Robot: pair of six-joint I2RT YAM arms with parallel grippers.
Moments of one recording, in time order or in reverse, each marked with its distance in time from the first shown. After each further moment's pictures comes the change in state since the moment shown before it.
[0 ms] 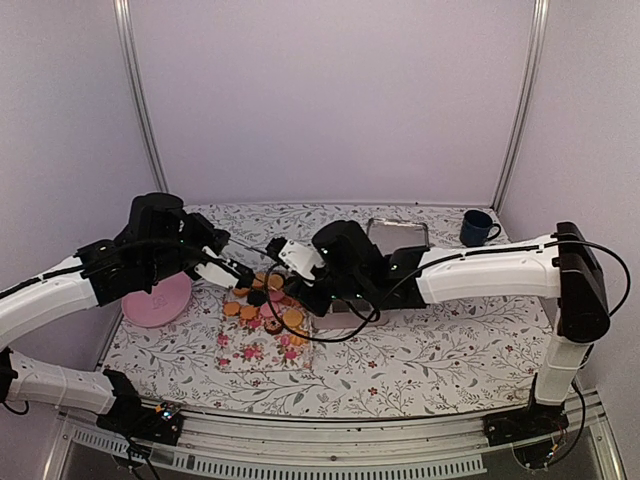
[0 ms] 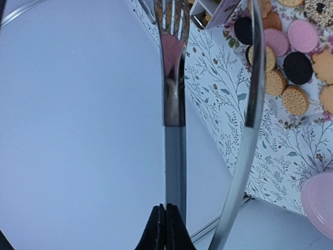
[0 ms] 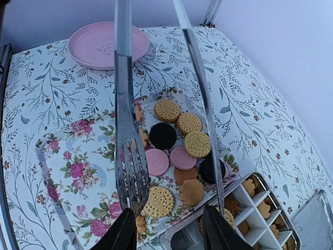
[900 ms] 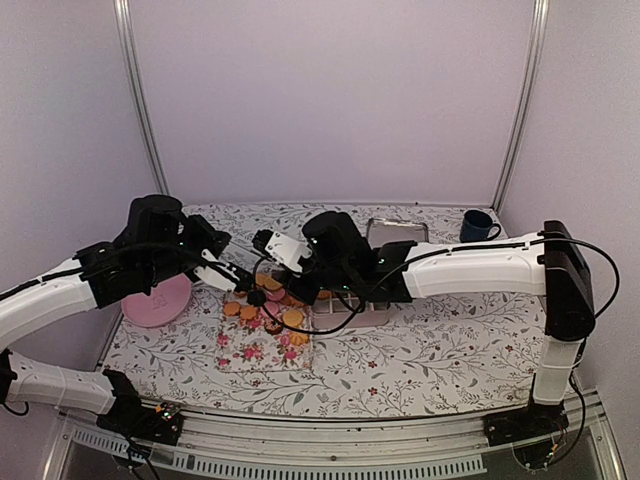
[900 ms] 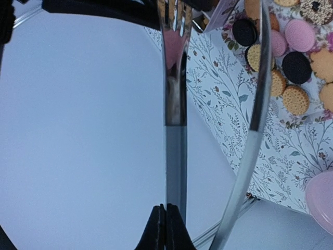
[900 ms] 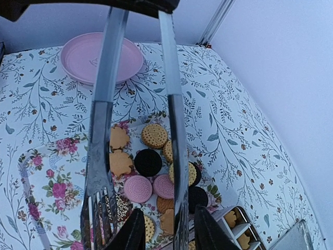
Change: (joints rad) left arm -0.002 -0.011 -0.014 0.008 0.008 0.033; right arm -0.006 0.050 0.078 0.053 0.000 -0.129
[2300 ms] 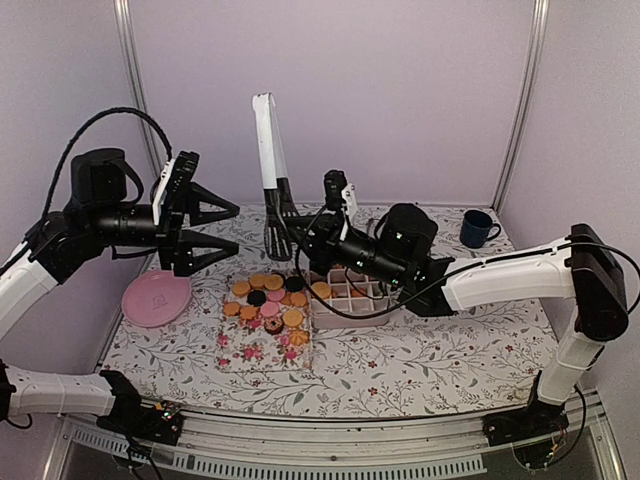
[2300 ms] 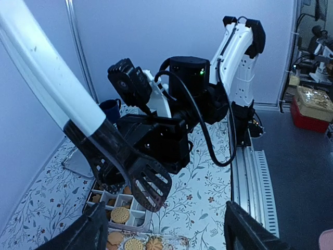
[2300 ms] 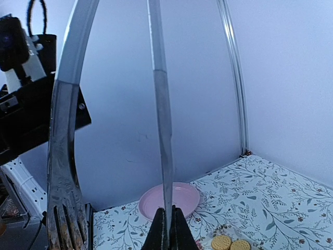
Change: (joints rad) left arm 0.109 -0.087 0.280 -0.179 0.993 -1.540; right arm -0.080 -0.183 -0.367 0.850 -0.303 0.536
